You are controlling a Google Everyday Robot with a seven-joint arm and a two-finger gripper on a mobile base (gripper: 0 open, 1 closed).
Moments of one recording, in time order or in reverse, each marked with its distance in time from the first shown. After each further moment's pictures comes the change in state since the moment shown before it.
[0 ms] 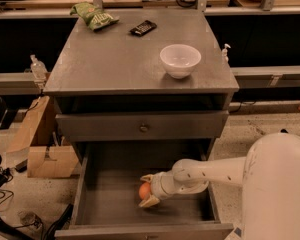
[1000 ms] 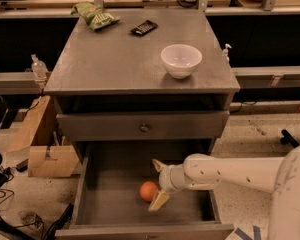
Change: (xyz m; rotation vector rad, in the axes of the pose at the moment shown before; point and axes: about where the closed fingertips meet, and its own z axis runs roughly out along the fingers) arm -0.010 -0.020 -0.064 0.092 -0.003 0.005
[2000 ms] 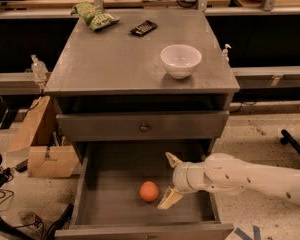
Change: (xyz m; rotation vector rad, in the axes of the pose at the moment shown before) arm -0.022 0.000 -0.090 0.102 -0.013 0.050
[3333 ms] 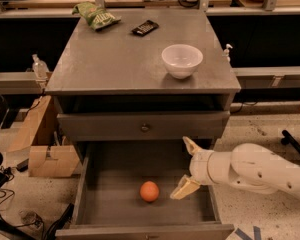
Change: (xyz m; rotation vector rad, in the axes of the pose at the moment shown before) arm -0.035 -0.030 -0.107 0.127 -0.007 0.022
